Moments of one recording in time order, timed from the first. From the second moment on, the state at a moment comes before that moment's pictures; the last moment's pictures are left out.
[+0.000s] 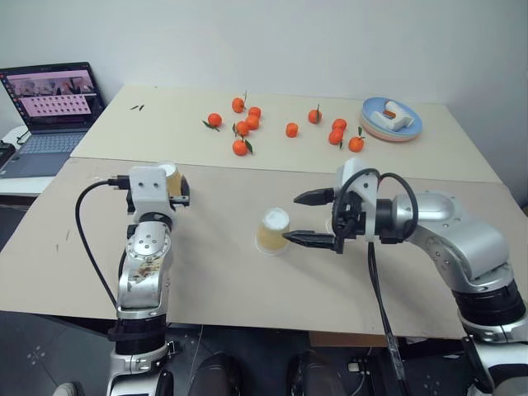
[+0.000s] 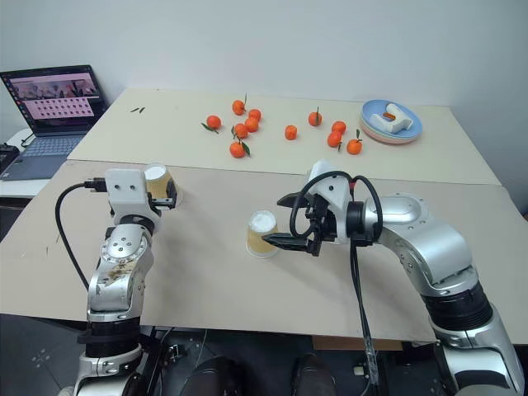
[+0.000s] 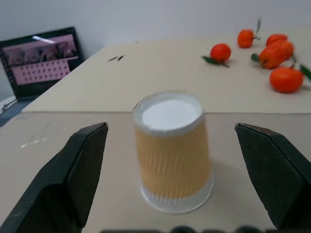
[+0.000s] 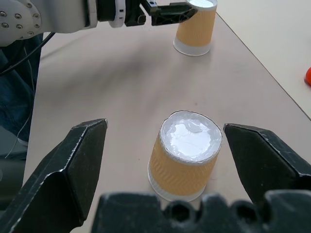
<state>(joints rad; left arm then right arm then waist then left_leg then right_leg) -0.37 0.19 0.24 -0.19 0.03 0.57 0.09 -0.61 -0.72 0.14 -0.38 0.54 0.76 0.92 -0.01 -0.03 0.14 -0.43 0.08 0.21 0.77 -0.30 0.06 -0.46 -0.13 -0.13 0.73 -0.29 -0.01</state>
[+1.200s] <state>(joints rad) -0.74 0.35 0.21 0.52 -0.05 0.26 -0.15 -0.60 -0.70 0.14 -0.38 0.53 0.76 0.90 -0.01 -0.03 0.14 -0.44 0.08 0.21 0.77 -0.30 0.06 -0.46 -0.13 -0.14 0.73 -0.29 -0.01</state>
